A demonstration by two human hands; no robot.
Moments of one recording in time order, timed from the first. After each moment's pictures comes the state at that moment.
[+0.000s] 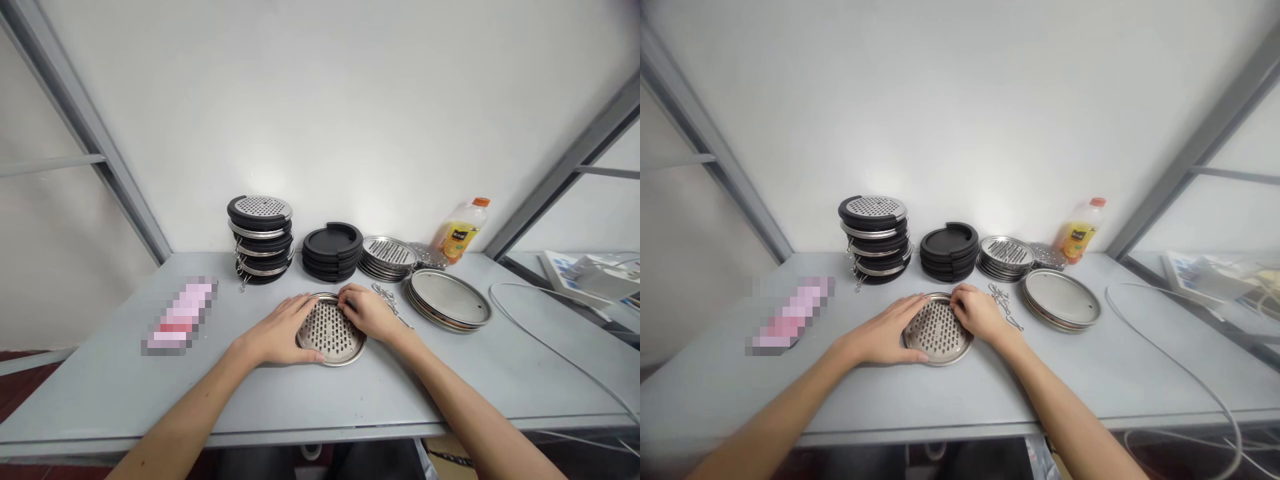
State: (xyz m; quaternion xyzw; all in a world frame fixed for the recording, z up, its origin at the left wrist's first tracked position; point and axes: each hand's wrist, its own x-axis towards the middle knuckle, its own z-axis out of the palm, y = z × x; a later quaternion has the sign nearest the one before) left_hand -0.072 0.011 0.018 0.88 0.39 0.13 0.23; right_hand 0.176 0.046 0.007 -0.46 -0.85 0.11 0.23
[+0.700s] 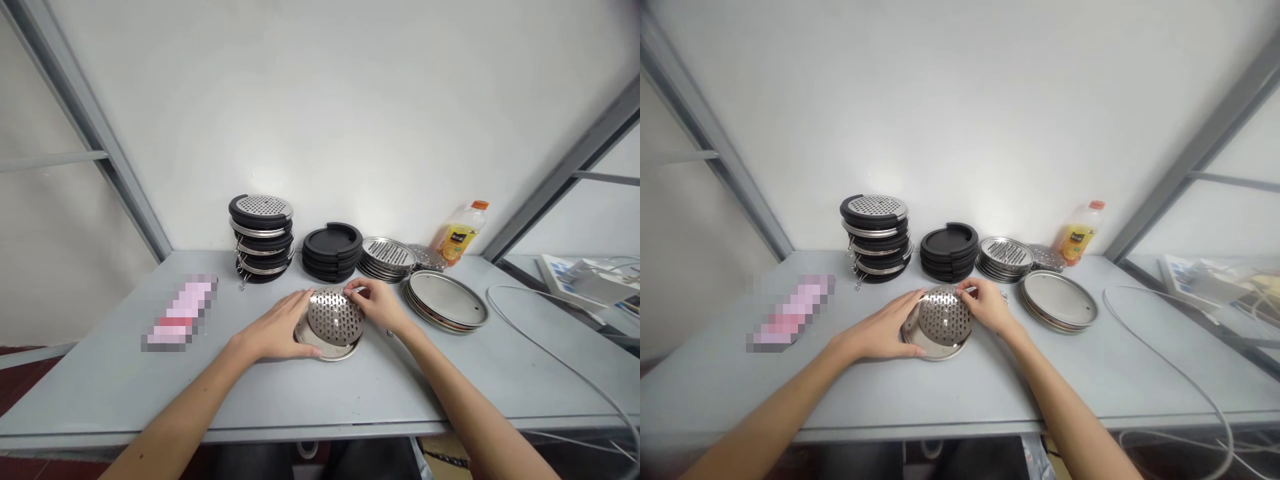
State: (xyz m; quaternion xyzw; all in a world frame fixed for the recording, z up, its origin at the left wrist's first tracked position) left_hand -0.076 0.015 0.013 0.88 0.38 0.19 0.22; right_hand 0.185 0.051 0.019 -0.51 -0.74 0.26 0.35
